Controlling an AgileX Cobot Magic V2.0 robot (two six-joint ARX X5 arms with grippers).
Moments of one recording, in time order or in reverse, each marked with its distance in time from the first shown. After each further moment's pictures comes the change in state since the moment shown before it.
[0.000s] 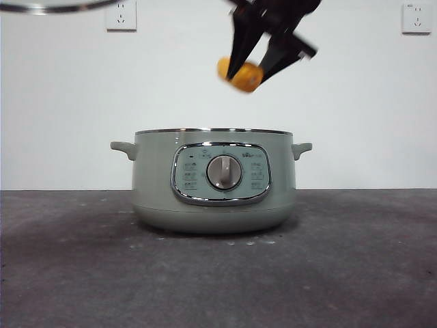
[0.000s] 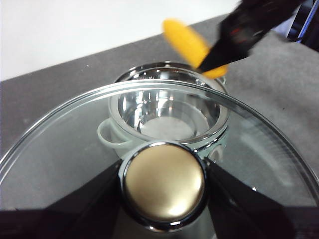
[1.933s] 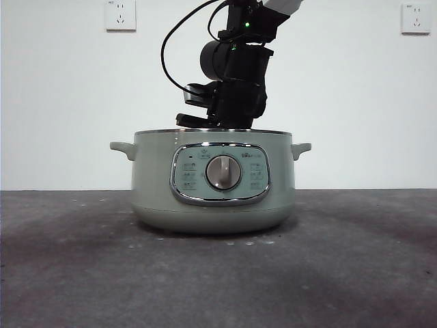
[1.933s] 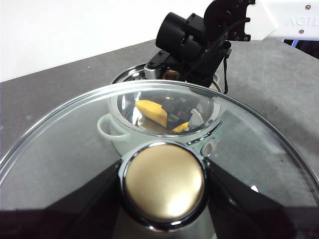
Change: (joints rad) left arm 0.000 -0.075 0.000 -0.073 0.000 -0.006; right arm 0.098 0.401 0.205 -0.114 0.171 -0.022
